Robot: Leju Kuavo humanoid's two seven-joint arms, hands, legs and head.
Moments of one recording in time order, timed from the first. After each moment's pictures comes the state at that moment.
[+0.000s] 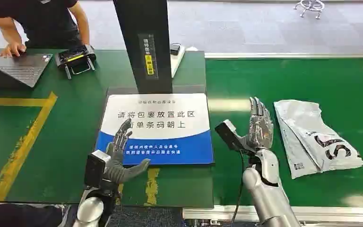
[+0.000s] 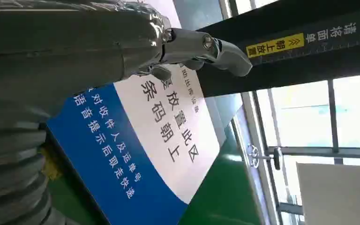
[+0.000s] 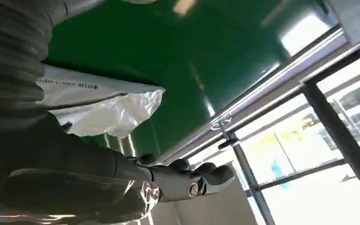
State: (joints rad) left arm -0.01 -0.20 -0.29 -1.24 -0.15 0.01 -0.62; right arm -0.36 0.01 0.02 -0.90 1.07 -0.44 -0.05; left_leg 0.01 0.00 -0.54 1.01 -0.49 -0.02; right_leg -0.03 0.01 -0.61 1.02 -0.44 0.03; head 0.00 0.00
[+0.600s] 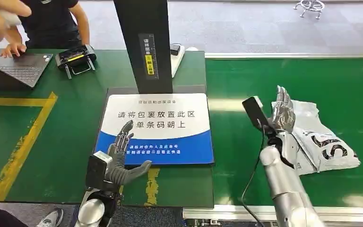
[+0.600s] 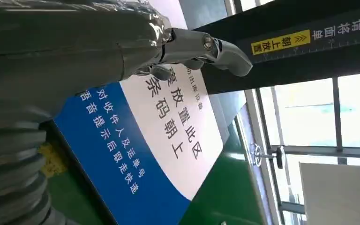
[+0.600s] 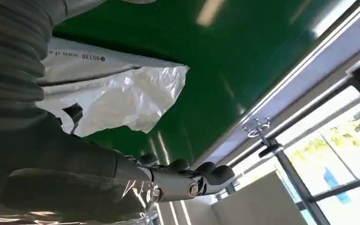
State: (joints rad) left arm 0.00 -0.19 -0.32 -1.25 -0.13 0.02 -0.60; right arm -0.56 -0.05 -0.16 -0.76 0.99 -0.32 0.00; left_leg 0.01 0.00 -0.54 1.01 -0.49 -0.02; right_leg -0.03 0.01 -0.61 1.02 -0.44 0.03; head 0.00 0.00
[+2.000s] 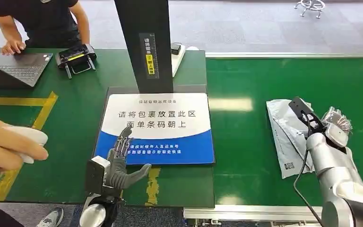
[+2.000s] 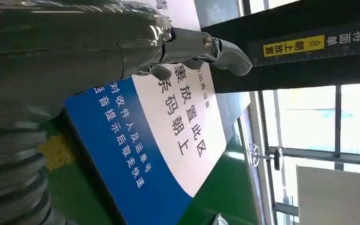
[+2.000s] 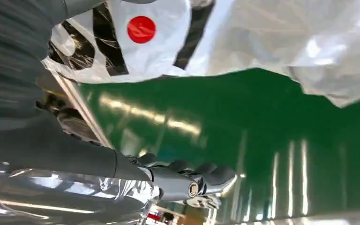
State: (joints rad) left arm 0.02 -0.18 -0.35 -1.23 -0.06 0.05 -0.63; right arm -0.77 -0.33 -0.23 -0.34 1.19 -0.04 0.35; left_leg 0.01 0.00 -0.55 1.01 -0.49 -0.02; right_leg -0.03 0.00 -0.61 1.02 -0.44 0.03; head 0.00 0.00
